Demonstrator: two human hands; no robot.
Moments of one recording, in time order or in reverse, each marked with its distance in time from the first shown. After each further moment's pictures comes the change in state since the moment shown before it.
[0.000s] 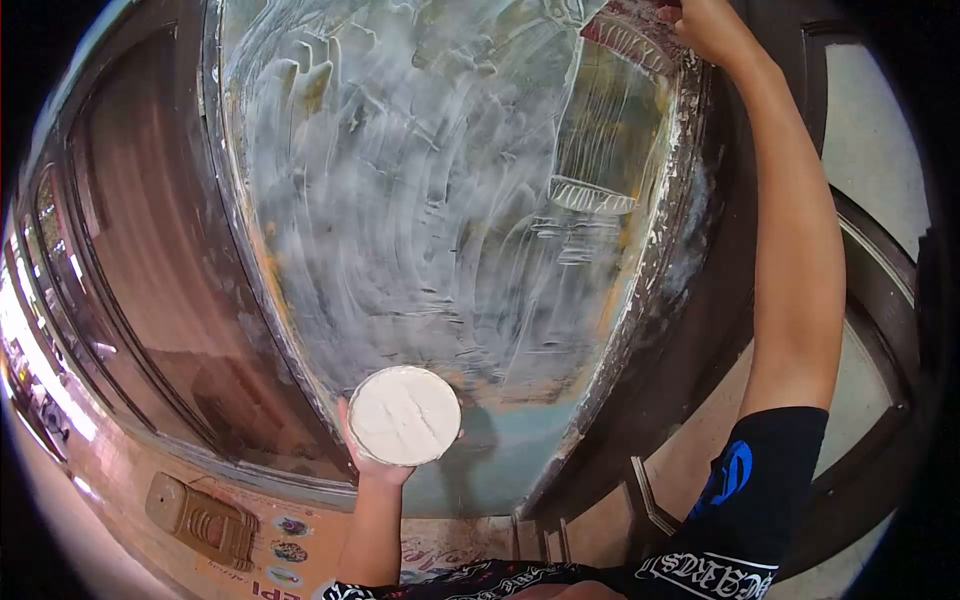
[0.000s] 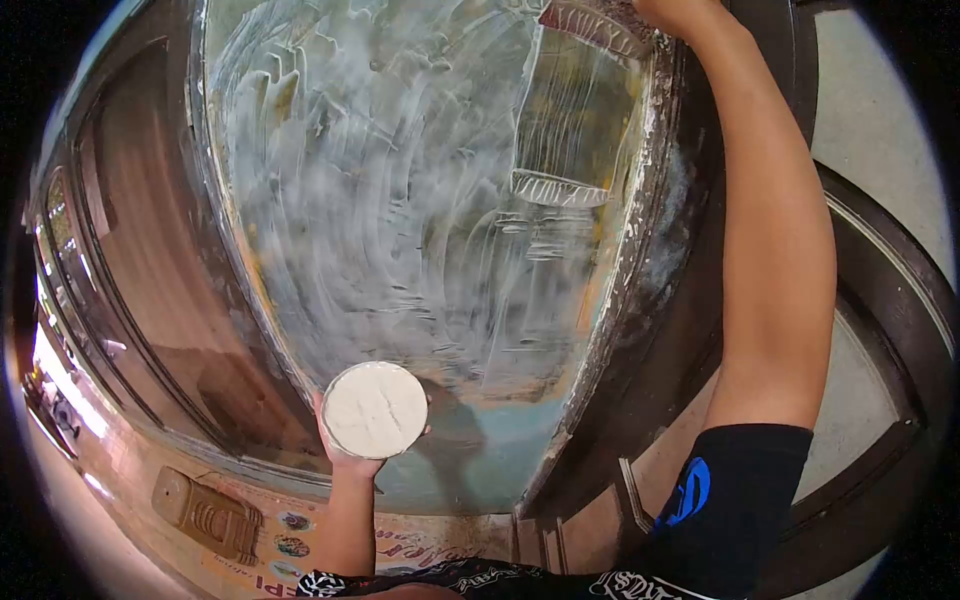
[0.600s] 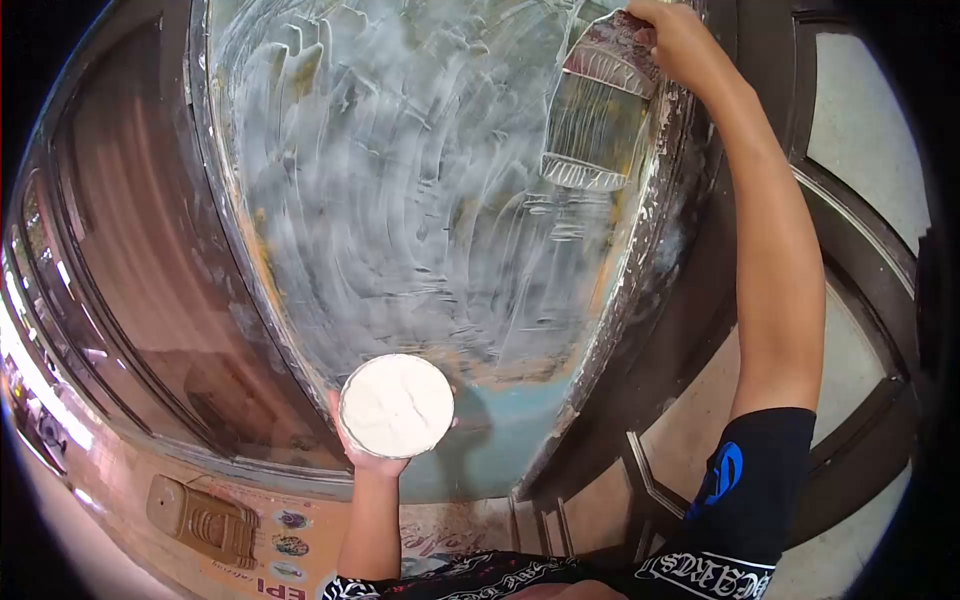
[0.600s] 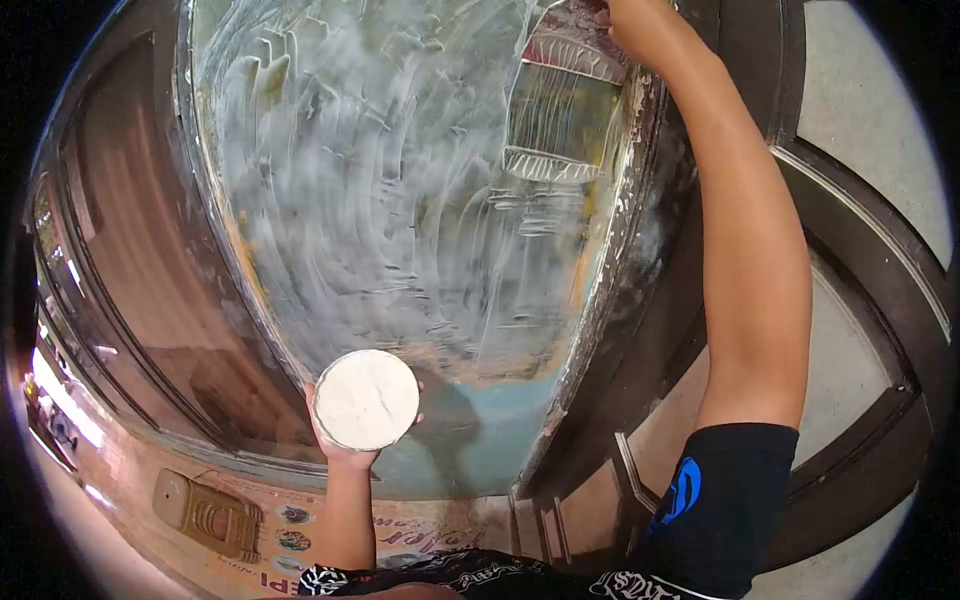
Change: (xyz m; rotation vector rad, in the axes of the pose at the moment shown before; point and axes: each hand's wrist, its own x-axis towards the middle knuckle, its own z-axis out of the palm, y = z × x) left_hand -0.011 0.007 0.002 0.087 -0.119 -0.069; right_hand -0.040 -0.027 0.025 0.221 -0.052 0.071
